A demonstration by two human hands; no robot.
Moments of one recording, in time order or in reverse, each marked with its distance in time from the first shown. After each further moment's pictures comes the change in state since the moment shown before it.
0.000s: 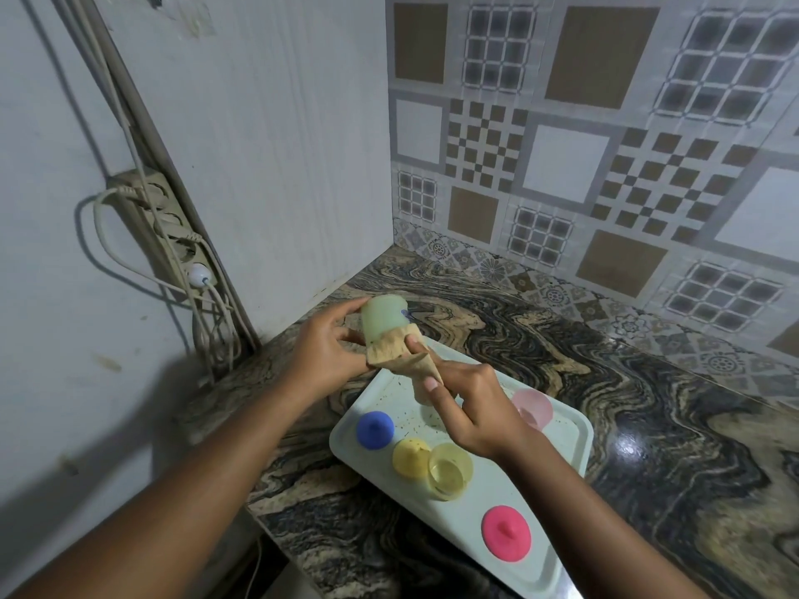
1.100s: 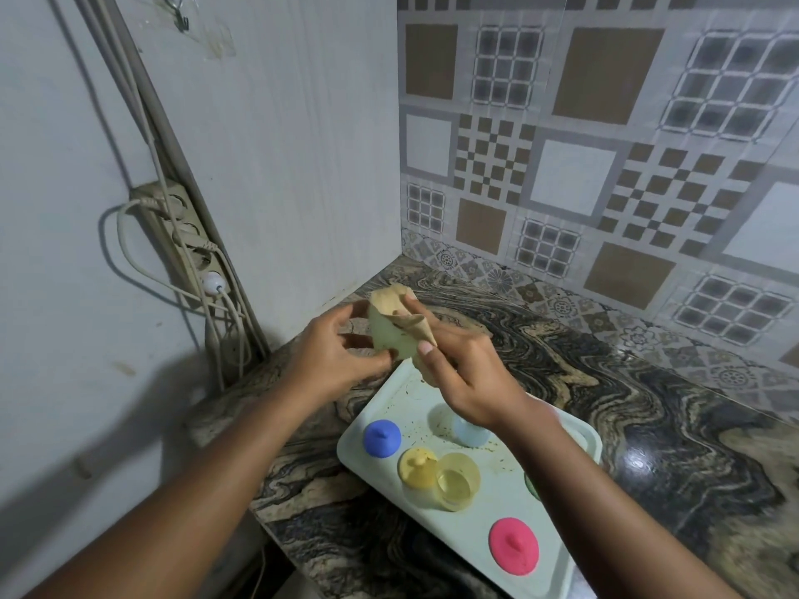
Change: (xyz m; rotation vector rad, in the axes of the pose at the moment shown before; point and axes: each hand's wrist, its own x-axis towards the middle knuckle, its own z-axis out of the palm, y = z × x) left_hand -0.006 0.020 -0.010 -0.152 -0.007 -0.017; right_hand 0.050 -0.021 -0.016 0.034 -0.046 -0.036
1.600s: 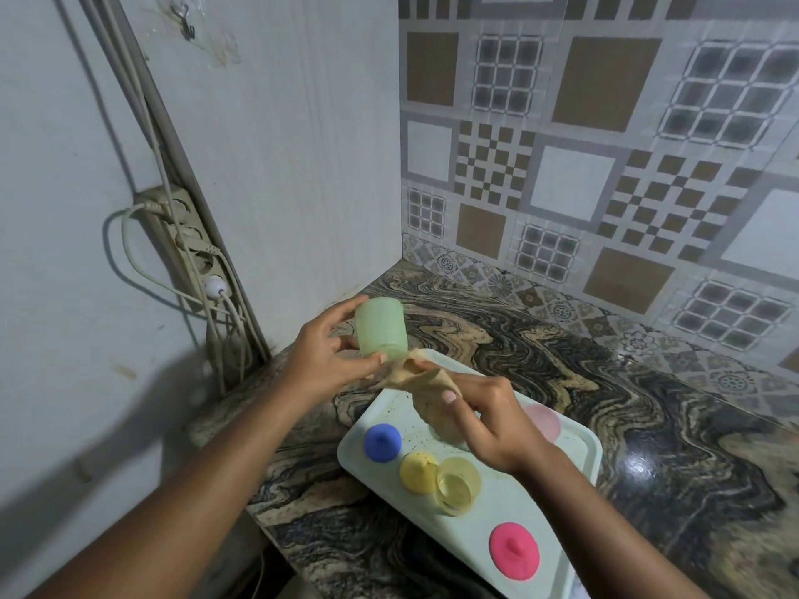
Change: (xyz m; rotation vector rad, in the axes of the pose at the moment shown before) left_hand 0.001 -0.010 -0.009 -0.062 0.000 0.016; right_hand -0.049 0.009 0.006 0.033 0.047 0.076
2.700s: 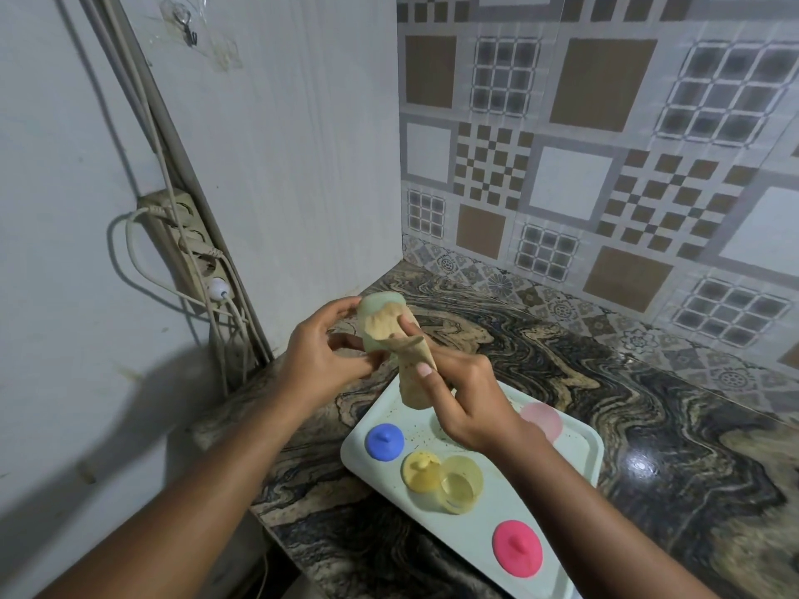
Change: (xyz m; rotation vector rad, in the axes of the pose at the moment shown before) left_hand -0.007 0.007 -0.002 0.108 0.116 0.074; right_hand 0.030 -0.020 0.012 -0.010 -0.001 -0.097
